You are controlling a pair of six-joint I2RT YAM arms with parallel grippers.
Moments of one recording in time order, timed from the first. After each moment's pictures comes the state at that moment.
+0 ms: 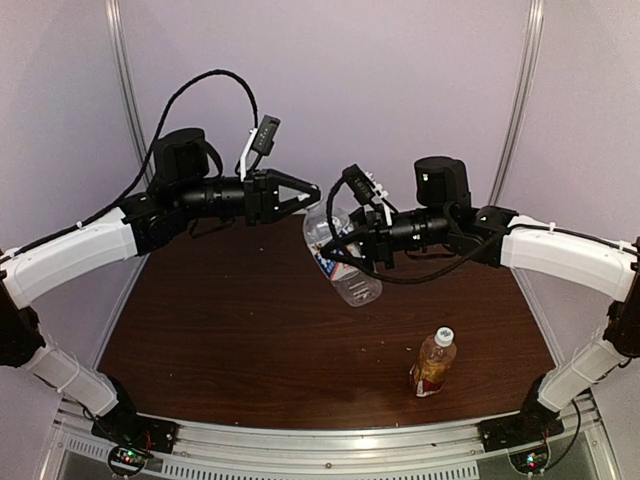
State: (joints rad) left arm -0.76 1.42 1.30 0.12 0.77 -0.33; right arm 0.79 1.47 1.26 -0.05 -0.77 0.04
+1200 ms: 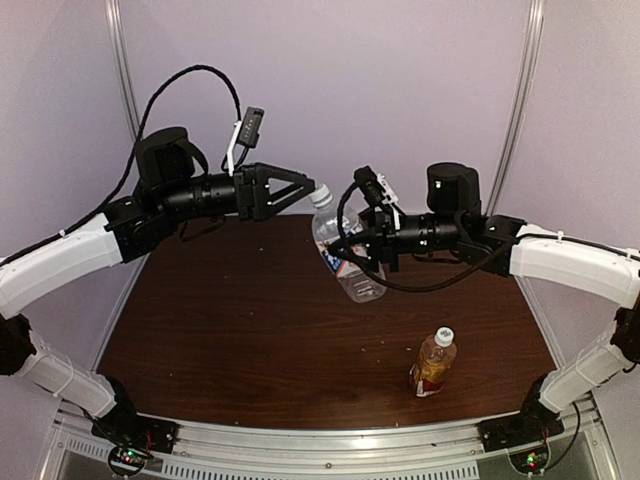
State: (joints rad) left arm -0.80 1.34 1.27 0.11 0.57 -0.42; right arm 0.79 1.41 1.17 0.02 -0.64 0.00
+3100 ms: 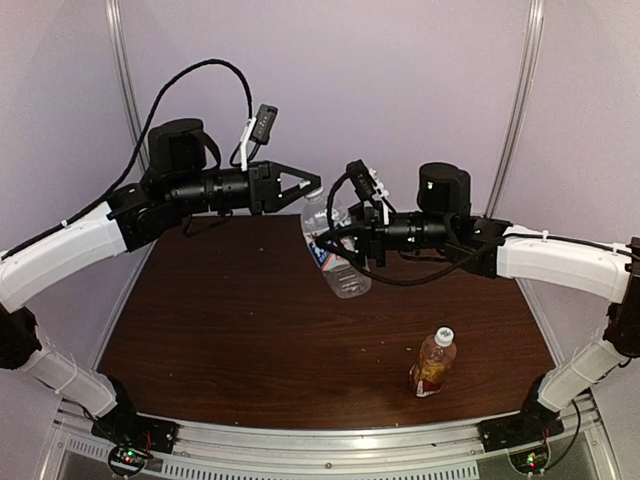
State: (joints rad) left arm -0.82 1.39 1.37 -0.04 0.48 -0.37; right arm 0.80 1.48 1.18 0.17 -0.66 0.10
